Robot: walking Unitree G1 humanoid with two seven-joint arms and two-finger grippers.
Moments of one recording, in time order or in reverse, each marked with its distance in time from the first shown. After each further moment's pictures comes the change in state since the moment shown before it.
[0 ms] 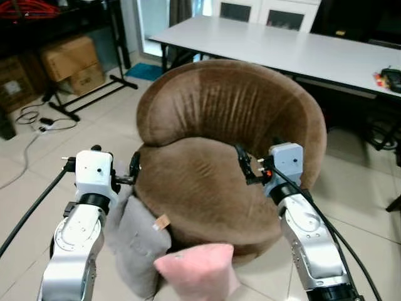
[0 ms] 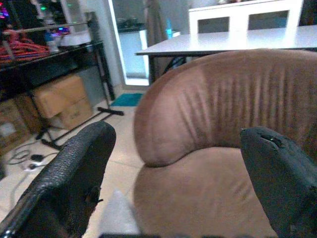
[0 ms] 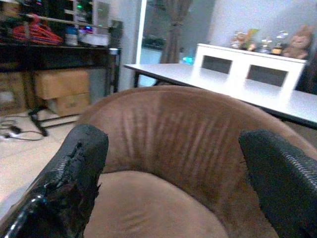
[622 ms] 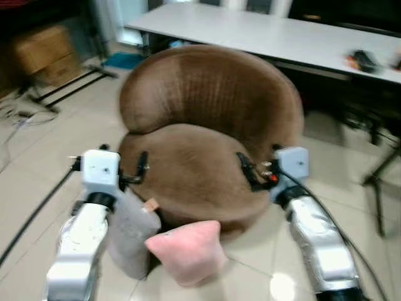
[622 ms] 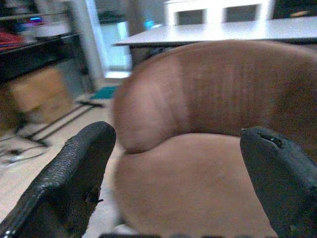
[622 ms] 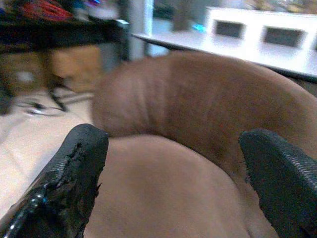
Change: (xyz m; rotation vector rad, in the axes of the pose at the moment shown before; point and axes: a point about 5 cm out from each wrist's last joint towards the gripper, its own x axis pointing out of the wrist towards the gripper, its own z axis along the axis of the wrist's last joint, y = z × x) left arm 0.000 0.000 -0.001 0.001 0.005 -0.002; right arm -0.004 0.005 -0.004 0.078 0.073 0.117
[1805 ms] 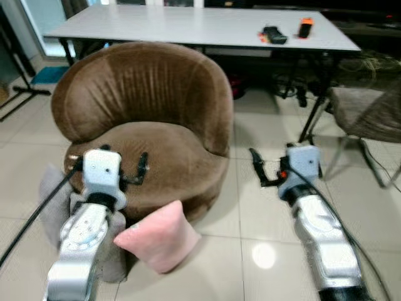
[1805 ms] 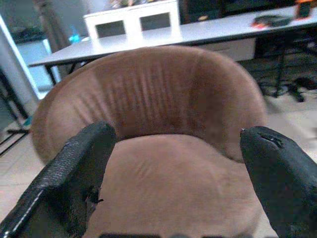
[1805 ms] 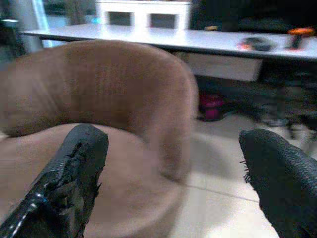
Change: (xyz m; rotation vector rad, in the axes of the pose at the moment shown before) left arm 0.000 0.001 0.001 0.018 -0.001 0.001; right arm 0.000 -0.011 -0.004 0.024 0.017 -0.107
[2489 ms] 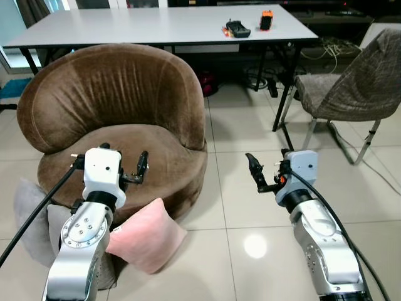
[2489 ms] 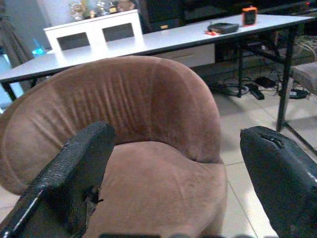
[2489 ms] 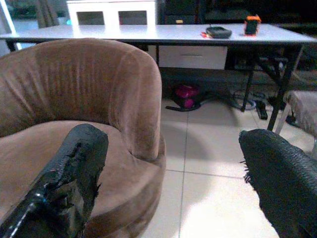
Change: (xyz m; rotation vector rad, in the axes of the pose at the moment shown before) left arm 0.003 -0.005 0.003 0.000 -0.004 -0.019; right arm -0.009 -0.007 -0.004 0.002 0.026 0.020
